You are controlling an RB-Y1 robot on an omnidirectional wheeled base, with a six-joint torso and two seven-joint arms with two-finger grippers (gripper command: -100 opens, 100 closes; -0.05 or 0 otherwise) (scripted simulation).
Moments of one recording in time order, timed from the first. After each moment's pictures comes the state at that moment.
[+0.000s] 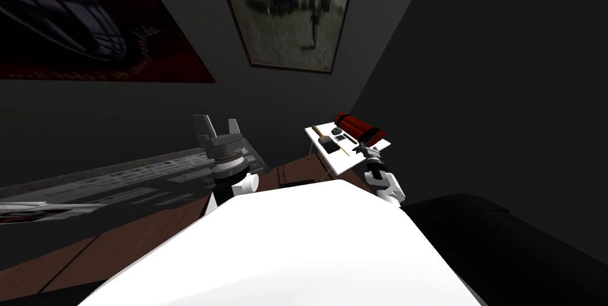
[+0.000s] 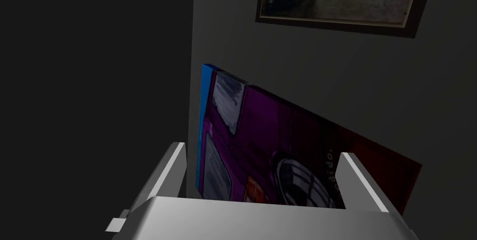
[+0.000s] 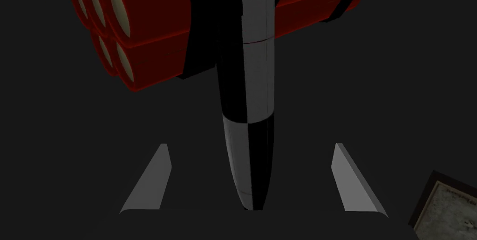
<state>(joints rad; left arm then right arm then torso) 0.46 -0.04 -0.07 -2.32 -0.12 -0.65 0.00 0.34 -0.35 -0.57 -1.56 0.46 -0.17 0.62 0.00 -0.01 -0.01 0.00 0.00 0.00</state>
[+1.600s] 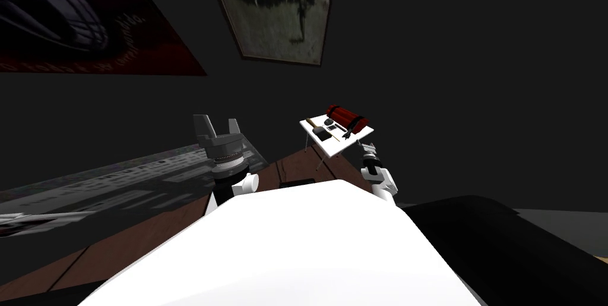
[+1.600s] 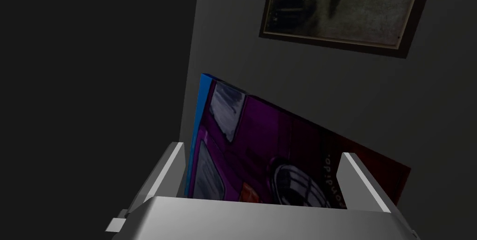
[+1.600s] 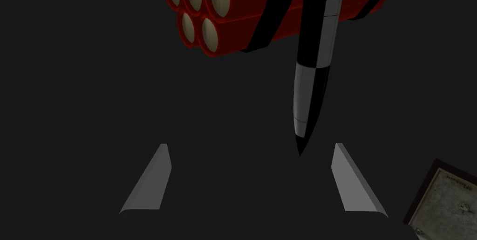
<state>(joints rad) 0.46 -0.04 -0.07 -2.32 -0.12 -0.65 0.00 0.27 -0.34 -0.57 -1.53 0.49 -0.20 0.66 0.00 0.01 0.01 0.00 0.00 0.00</state>
